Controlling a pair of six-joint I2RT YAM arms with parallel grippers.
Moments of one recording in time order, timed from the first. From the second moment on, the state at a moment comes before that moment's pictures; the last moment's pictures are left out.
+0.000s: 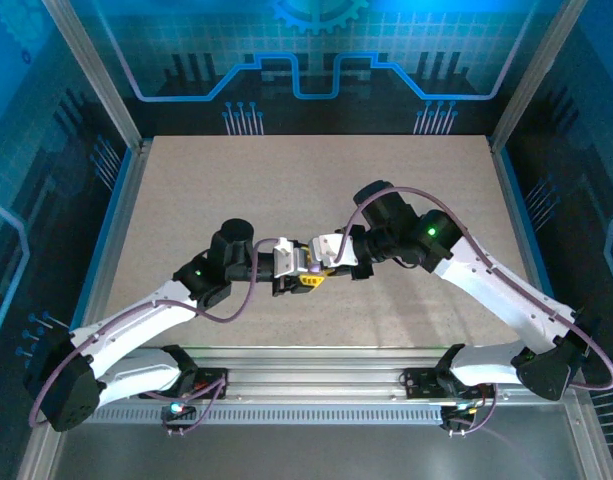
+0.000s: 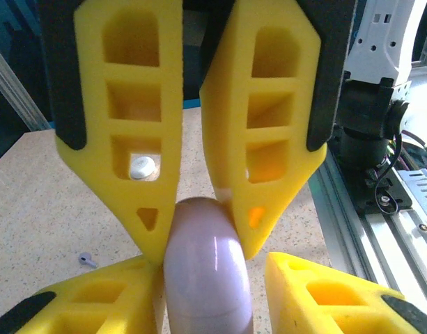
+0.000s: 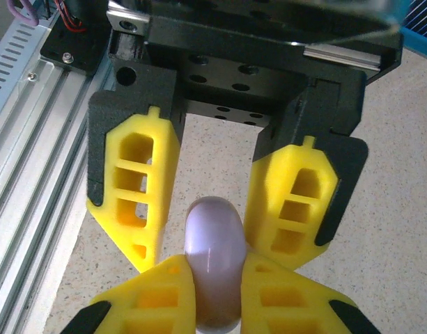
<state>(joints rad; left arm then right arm) -0.67 1.09 0.71 0.07 0.71 0.42 0.77 1.28 1.35 -0.94 -0.45 -0.92</state>
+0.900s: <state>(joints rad) -0.67 1.09 0.71 0.04 0.66 0.44 0.77 1.27 1.34 -0.91 -0.41 -0.89</state>
